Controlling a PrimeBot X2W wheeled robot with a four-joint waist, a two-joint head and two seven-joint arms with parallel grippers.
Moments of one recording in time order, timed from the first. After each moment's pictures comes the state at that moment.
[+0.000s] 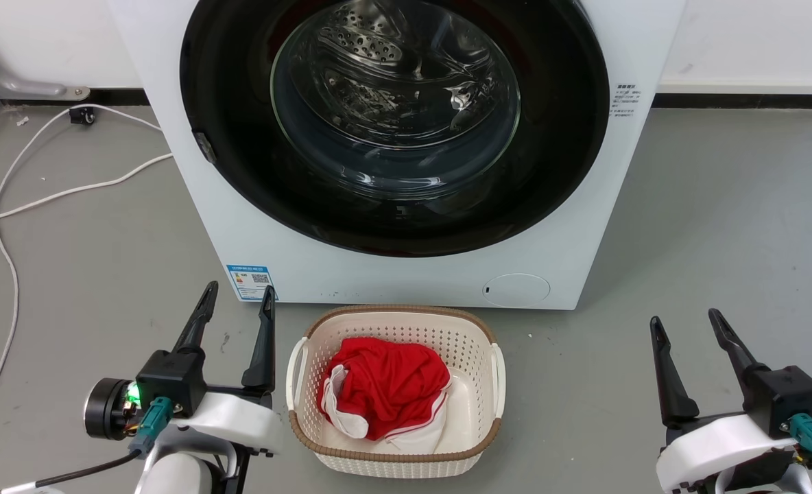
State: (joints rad) left arm -0.13 0.10 -0.05 0.18 -0.10 -0.09 -0.25; right arm 0.04 -0.05 -0.03 -0.05 0.00 0.13 -0.06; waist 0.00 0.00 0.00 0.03
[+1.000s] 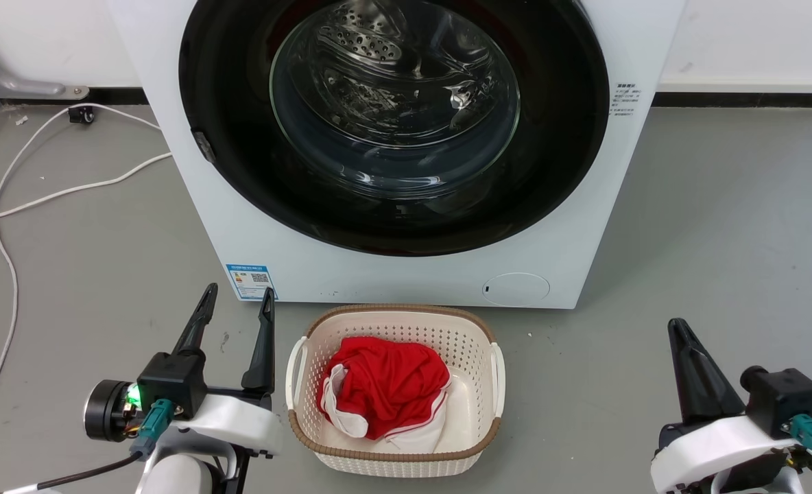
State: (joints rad) left arm -0.13 0.10 -0.04 0.19 -0.08 -0.09 -0.26; right arm 0.04 -0.05 -0.01 -0.01 0.06 0.13 -0.07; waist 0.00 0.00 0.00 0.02
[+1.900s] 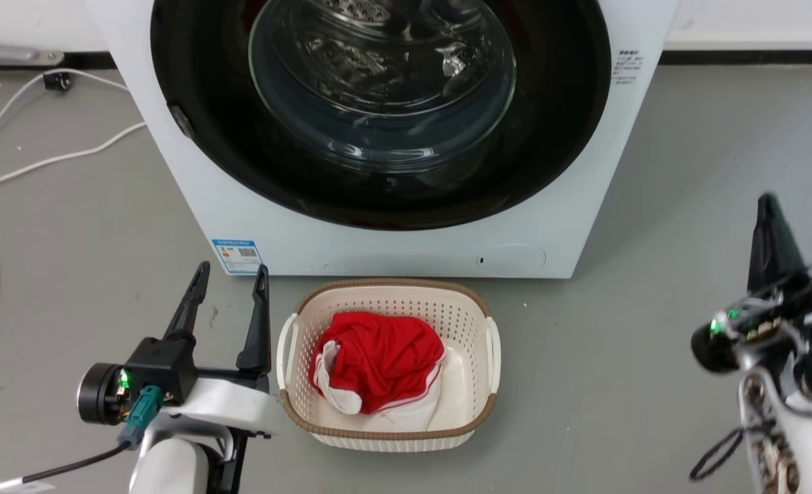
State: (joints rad) left arm -0.16 0.09 -0.02 0.16 -0.09 -0.09 -0.26; right arm -0.33 -0.11 -0.08 0.27 1.83 0.13 -0.11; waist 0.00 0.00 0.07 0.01
